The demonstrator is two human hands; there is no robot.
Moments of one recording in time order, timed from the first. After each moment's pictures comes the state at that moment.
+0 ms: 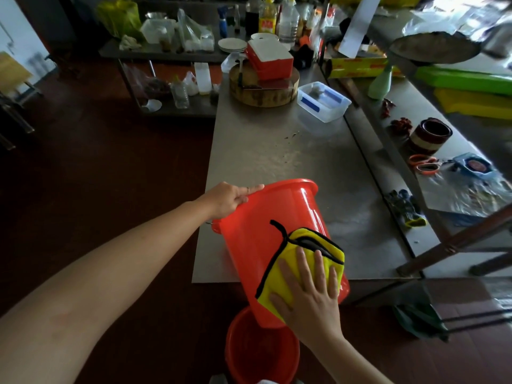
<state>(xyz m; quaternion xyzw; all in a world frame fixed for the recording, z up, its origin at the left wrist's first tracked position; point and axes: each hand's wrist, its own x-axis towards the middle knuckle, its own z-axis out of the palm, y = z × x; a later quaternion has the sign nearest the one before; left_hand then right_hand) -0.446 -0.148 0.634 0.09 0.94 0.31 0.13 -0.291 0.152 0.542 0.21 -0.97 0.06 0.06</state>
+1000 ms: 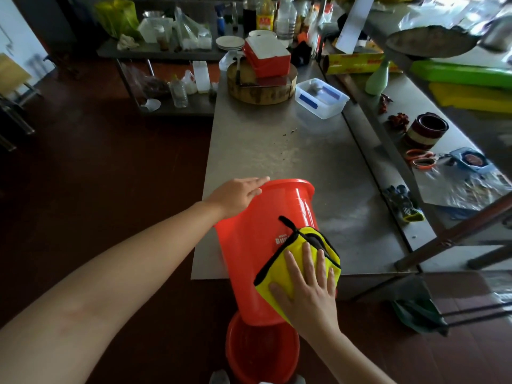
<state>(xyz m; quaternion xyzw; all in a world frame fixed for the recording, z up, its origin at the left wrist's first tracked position) -0.447 -0.113 0.637 0.15 0.95 0.26 -0.02 -0.285 0.152 0.546 0.13 -0.98 0.13 0.01</state>
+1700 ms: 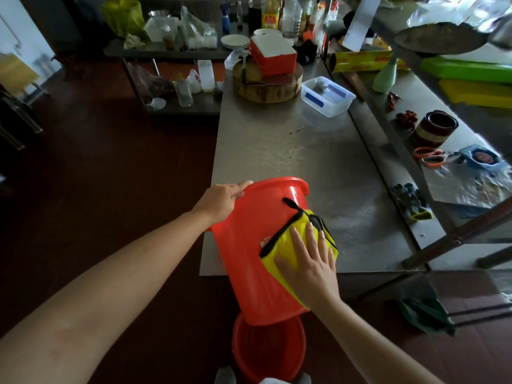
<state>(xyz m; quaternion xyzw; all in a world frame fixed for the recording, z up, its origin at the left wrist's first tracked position) -0.415 -0.159 0.617 0.05 0.95 0.31 -0.02 -0.323 0.128 0.554 0.12 -0.97 0.20 0.00</state>
